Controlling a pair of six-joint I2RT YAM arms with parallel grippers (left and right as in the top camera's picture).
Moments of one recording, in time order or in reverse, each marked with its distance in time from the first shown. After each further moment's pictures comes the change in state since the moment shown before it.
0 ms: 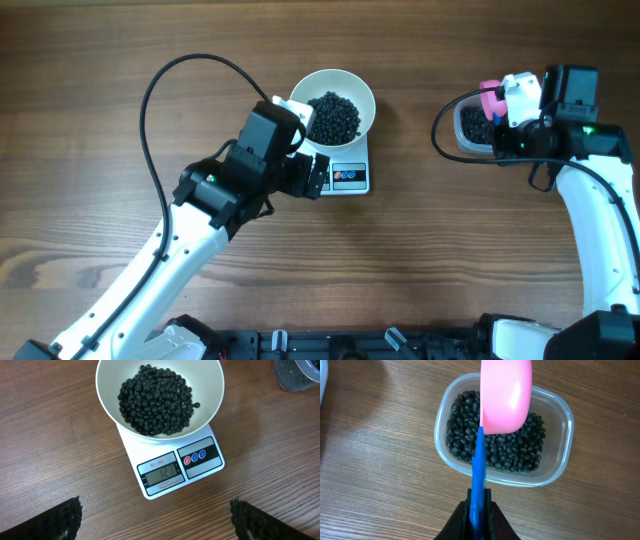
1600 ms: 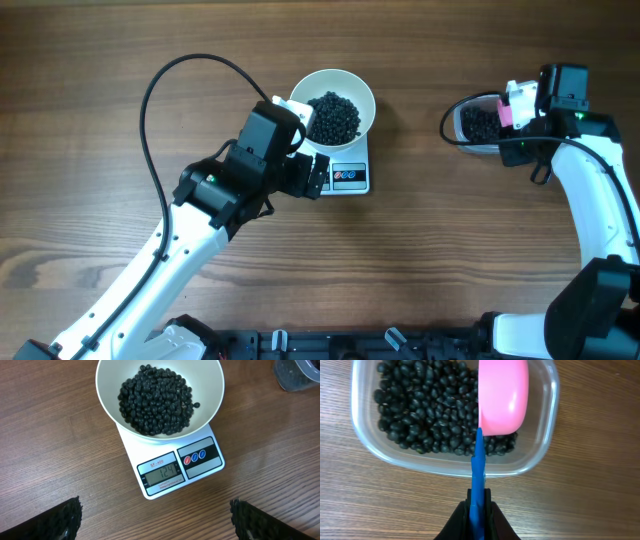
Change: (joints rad) left arm 0.000 0.000 0.000 0.000 0.000 0.000; right arm -0.037 0.135 -0.003 0.031 0.154 -0.003
